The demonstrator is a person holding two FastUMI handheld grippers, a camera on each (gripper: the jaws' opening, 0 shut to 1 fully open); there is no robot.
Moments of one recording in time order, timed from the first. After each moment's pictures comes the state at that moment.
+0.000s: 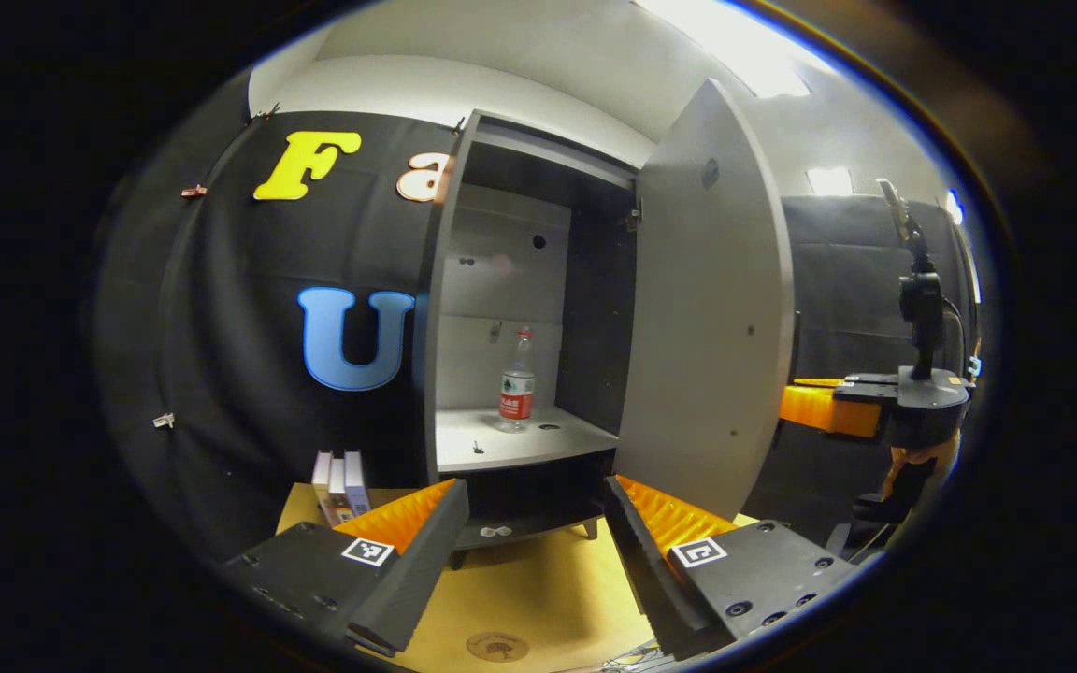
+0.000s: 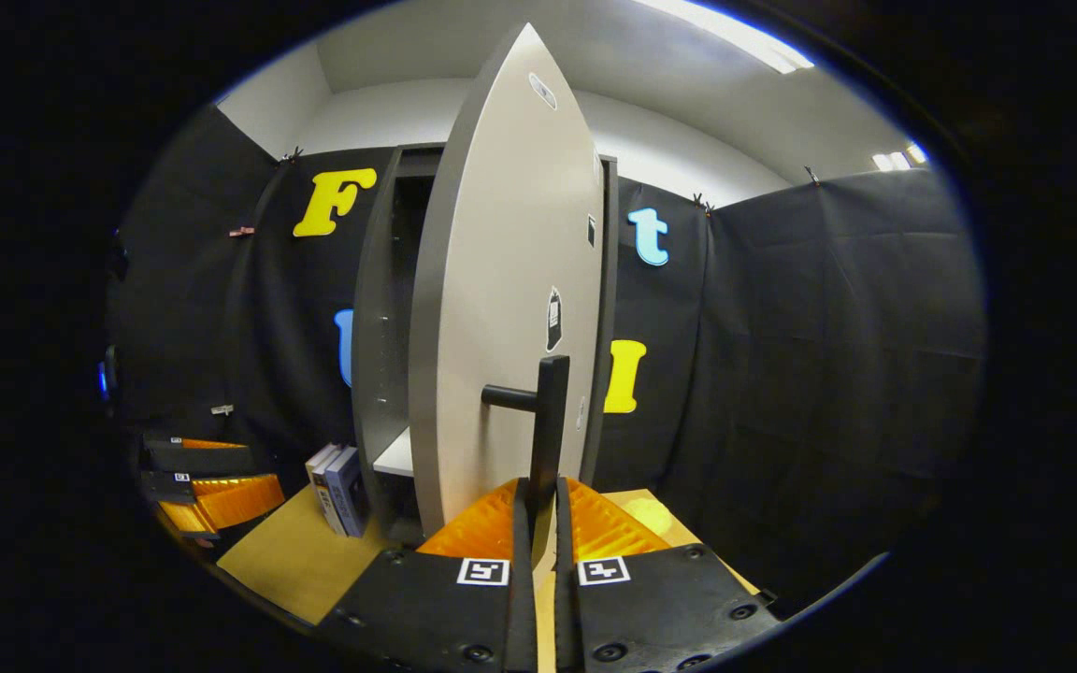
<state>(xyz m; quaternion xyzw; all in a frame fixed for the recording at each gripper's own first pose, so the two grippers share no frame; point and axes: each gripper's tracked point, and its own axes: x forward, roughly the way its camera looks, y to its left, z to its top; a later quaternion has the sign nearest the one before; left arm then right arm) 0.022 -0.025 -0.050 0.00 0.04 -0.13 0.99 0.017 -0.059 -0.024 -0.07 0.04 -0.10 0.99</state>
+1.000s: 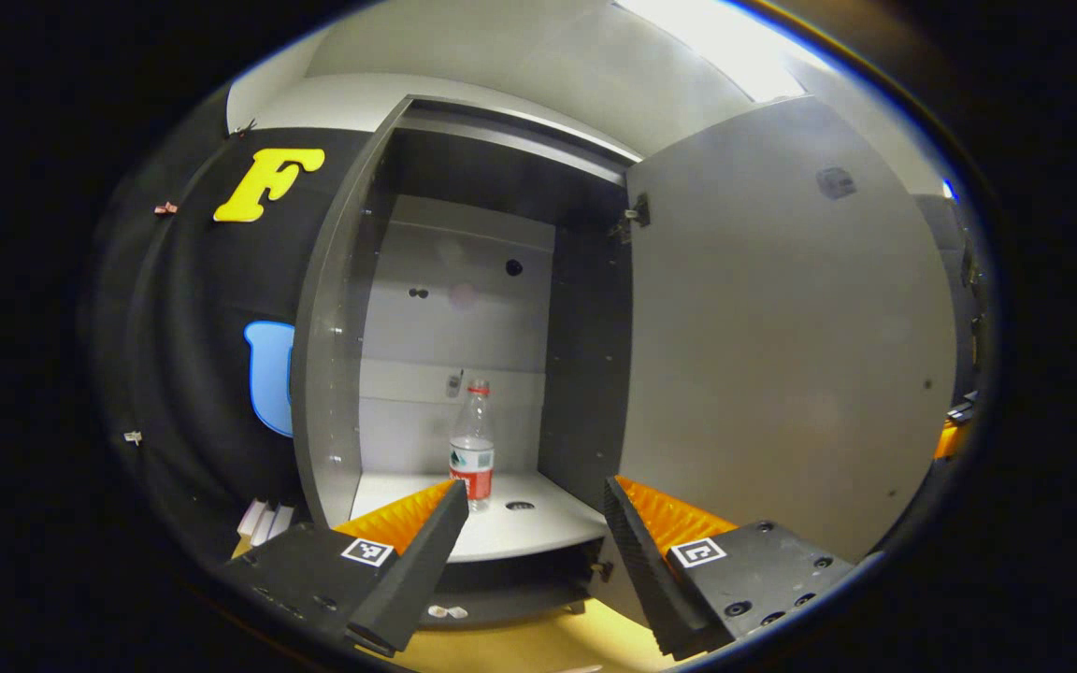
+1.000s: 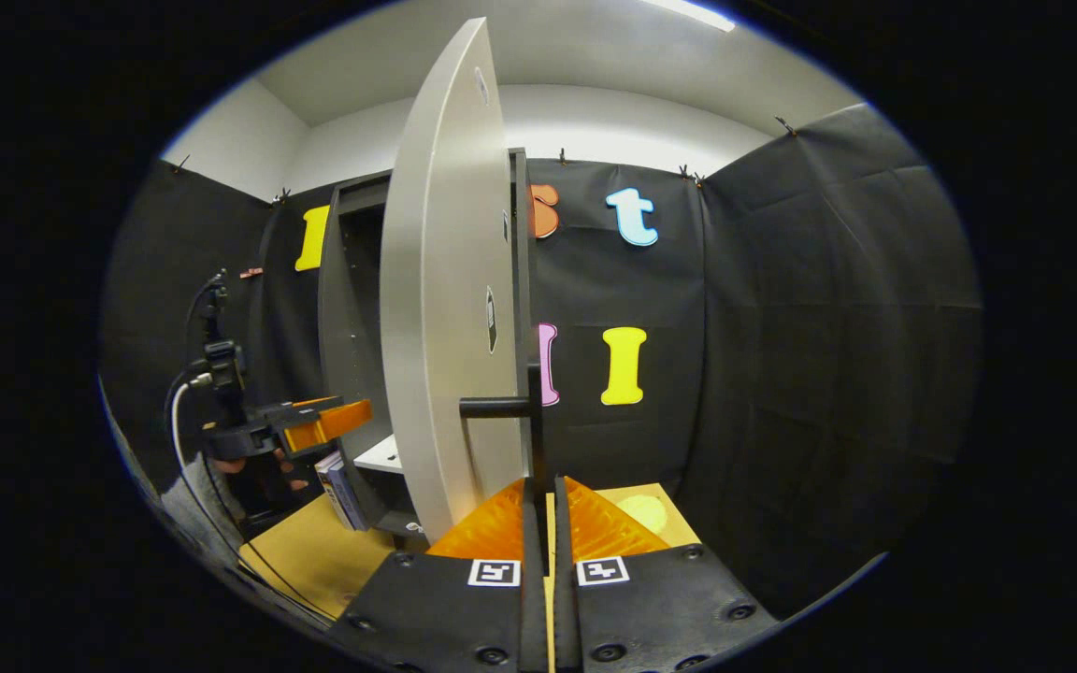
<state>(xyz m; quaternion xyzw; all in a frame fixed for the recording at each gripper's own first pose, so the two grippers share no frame) 0.207 -0.115 -0.001 0.01 -0.05 -0.09 0.99 -0.004 -0.215 -0.021 0.01 0.04 0.00 1.00</state>
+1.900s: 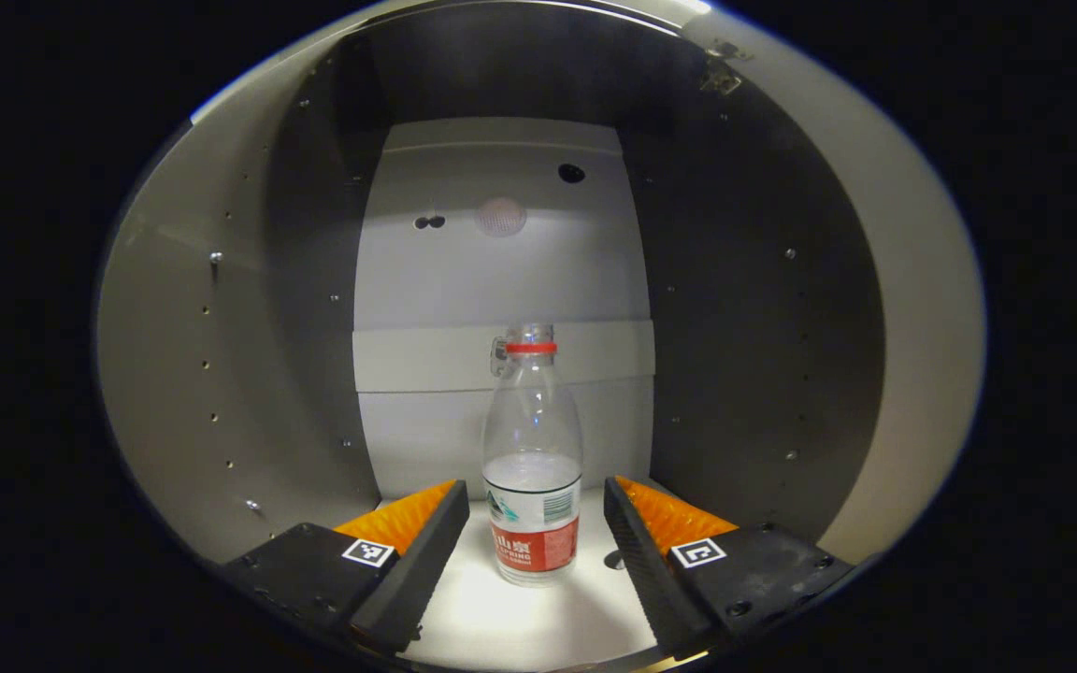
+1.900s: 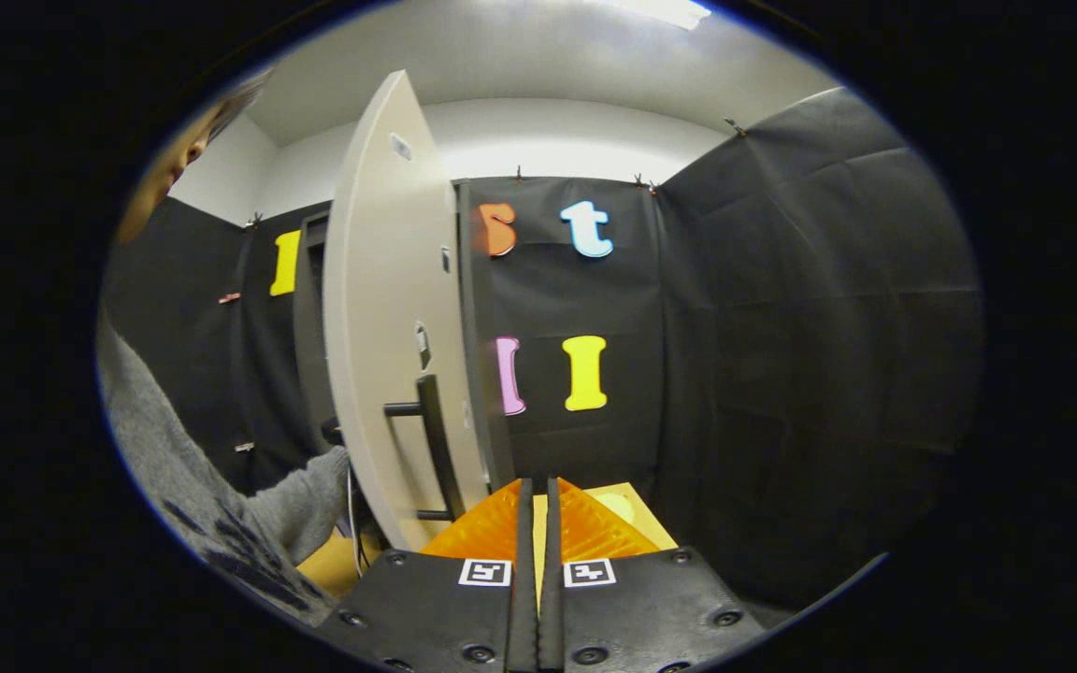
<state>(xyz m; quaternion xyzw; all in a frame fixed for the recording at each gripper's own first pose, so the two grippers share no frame) 0.431 -0.078 -0.062 0.07 0.00 0.04 1.00 -0.058 -0.295 -0.004 0.04 0.01 -0.08 1.00</state>
